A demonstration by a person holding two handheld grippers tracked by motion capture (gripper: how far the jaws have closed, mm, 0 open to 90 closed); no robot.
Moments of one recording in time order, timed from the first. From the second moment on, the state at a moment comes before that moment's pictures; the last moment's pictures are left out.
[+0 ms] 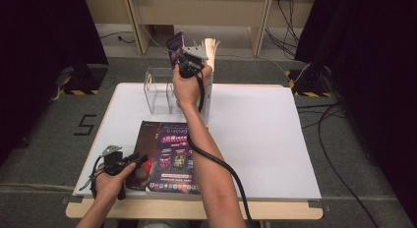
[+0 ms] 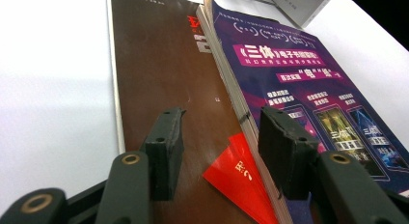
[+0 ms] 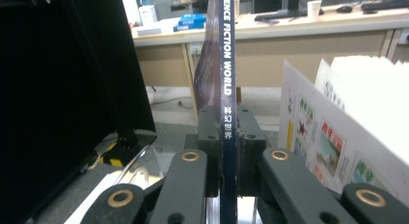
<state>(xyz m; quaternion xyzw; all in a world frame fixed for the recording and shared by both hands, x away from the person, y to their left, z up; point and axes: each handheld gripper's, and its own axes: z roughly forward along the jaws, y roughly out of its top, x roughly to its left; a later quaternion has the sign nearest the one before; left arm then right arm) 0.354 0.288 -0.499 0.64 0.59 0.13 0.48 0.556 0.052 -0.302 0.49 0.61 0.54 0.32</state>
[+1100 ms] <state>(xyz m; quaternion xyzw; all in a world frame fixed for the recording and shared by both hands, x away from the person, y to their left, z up) 0.354 0.286 -0.500 0.64 0.59 0.13 0.48 0.558 0.044 -0.326 0.51 0.63 0.51 0.29</state>
